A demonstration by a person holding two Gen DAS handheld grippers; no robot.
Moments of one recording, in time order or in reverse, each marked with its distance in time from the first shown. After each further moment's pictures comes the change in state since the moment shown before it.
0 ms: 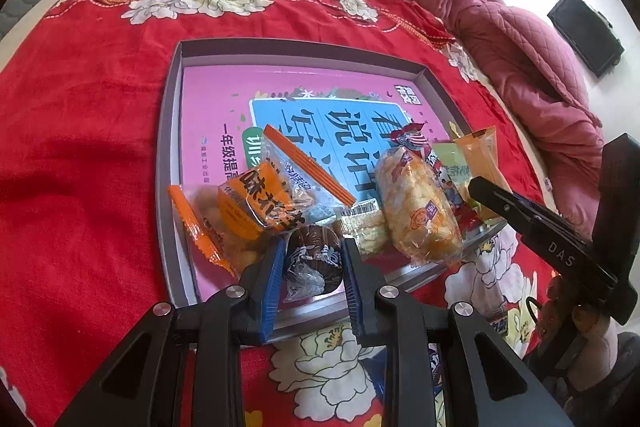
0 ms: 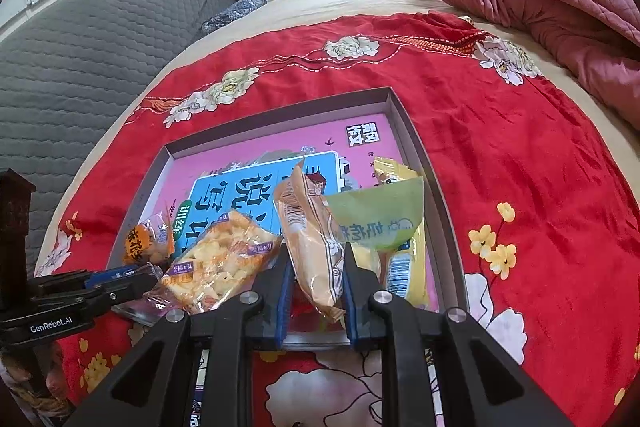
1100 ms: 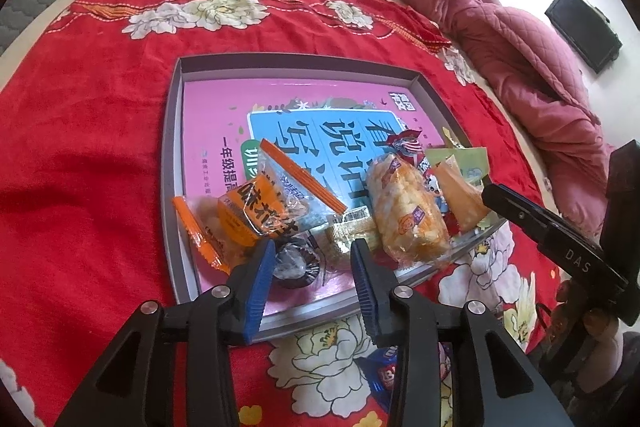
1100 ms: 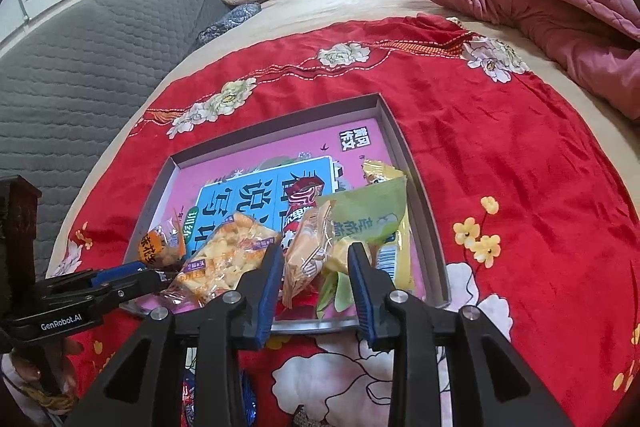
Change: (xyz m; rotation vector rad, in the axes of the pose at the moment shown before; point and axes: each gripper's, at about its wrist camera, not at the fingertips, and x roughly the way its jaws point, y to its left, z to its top) left arm -0.011 -0.005 0.002 0.022 -0.021 0.012; right arm -0.022 -0.008 -0.001 0.040 -0.016 0.007
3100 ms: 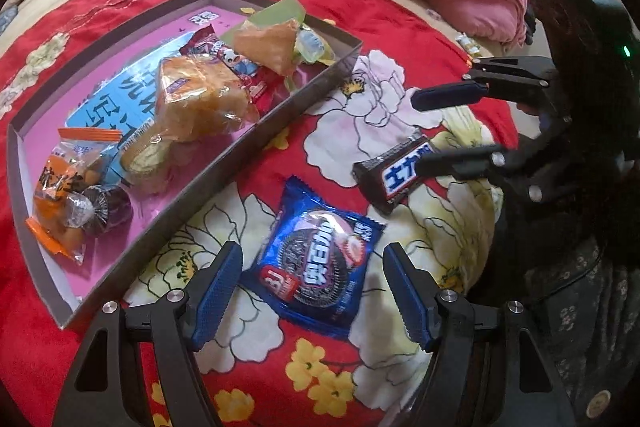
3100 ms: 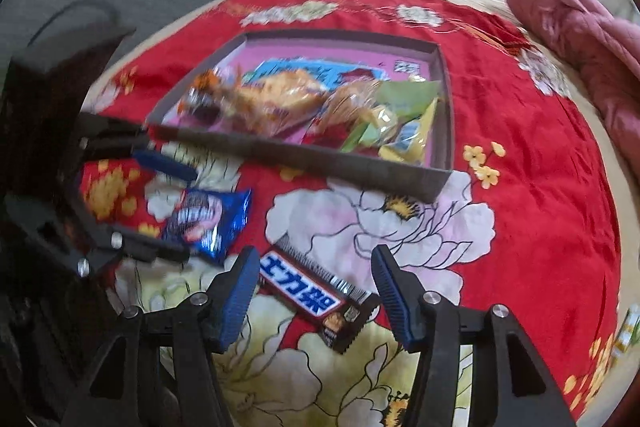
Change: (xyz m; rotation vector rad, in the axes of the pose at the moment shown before) left arm 0.018 -0.080 -0.075 0.586 0.204 -0.195; right arm -0.039 0.006 -0.083 -0.422 0.189 0.052
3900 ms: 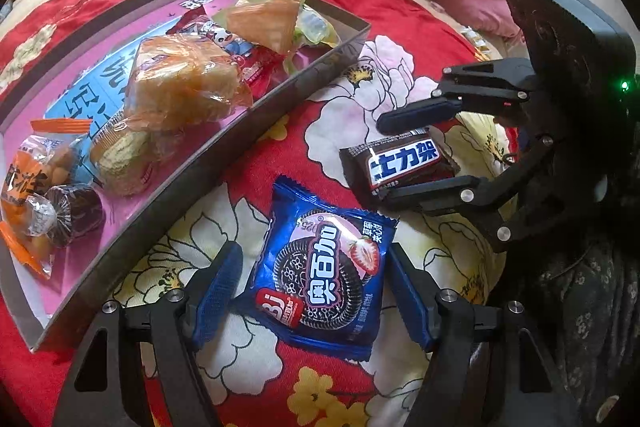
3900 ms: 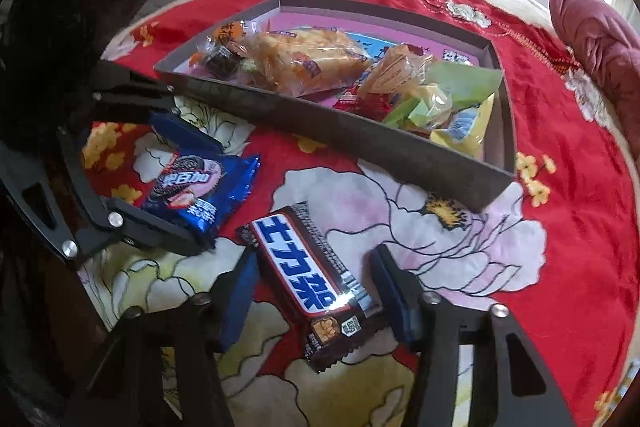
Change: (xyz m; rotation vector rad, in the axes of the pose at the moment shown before) left arm 0.027 0.004 0.001 -0.002 0.008 -0.017; right arm 0.044 0.009 -0.008 -0.117 0.015 0.058
